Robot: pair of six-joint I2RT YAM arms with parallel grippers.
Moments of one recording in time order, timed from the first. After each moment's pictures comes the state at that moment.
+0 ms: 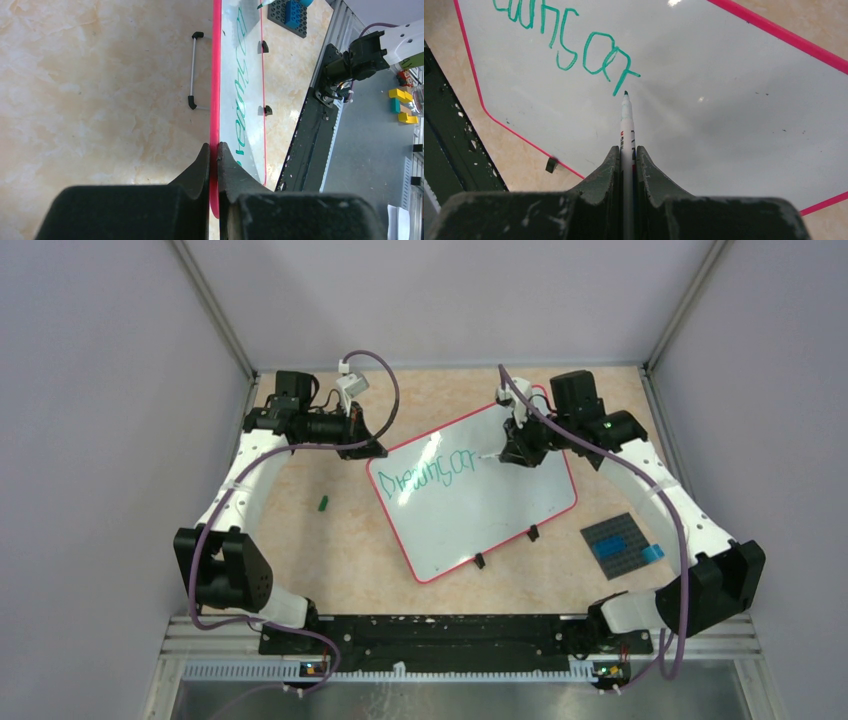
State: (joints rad) left arm -0.11 1.49 1.38 -0.79 1.04 0.31; right arm 0.39 1.37 1.36 -0.77 -0.51 -0.40
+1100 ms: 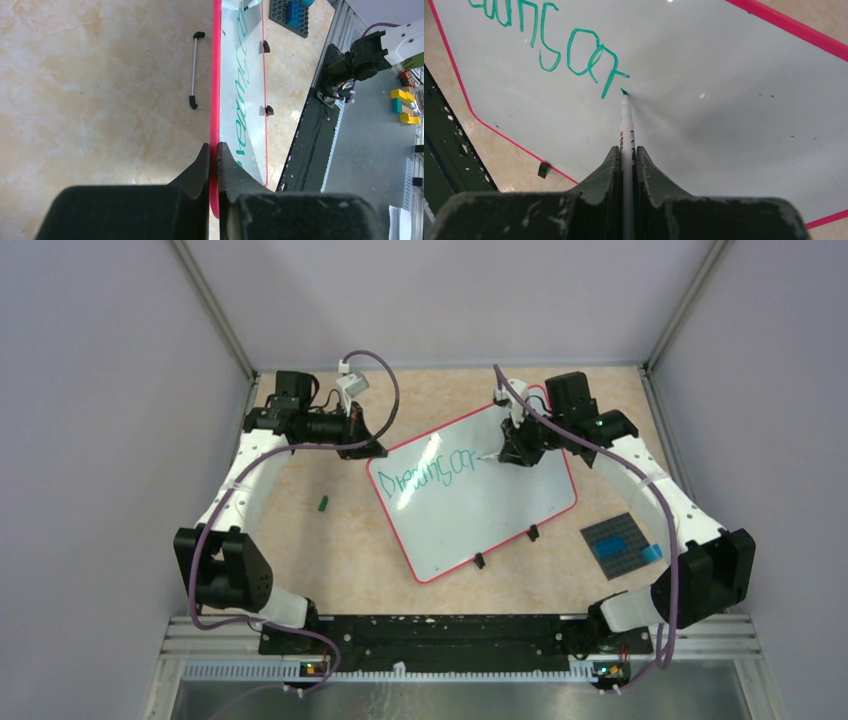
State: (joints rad) left arm -0.11 1.49 1.38 -0.79 1.03 0.31; right arm 0.38 1.41 1.34 -0.72 -0.50 -0.39
